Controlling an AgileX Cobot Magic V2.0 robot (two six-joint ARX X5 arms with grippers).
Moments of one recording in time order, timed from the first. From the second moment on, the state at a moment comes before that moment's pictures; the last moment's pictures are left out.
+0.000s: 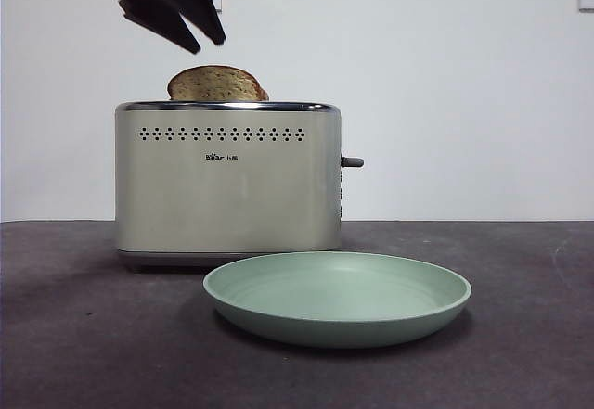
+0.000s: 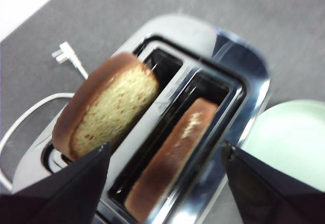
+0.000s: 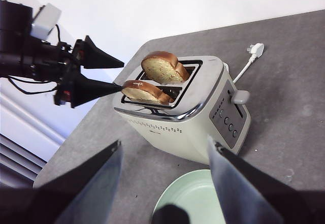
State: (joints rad) left arm -0.29 1.75 1.81 -0.87 0.35 0.53; right arm 0.03 0.96 1.08 -0.48 -0.73 0.25
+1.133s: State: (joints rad) left arm -0.35 1.64 1.98 -0.89 0.28 0.39; right arm 0.04 1.04 1.08 -0.63 -0.72 0.21
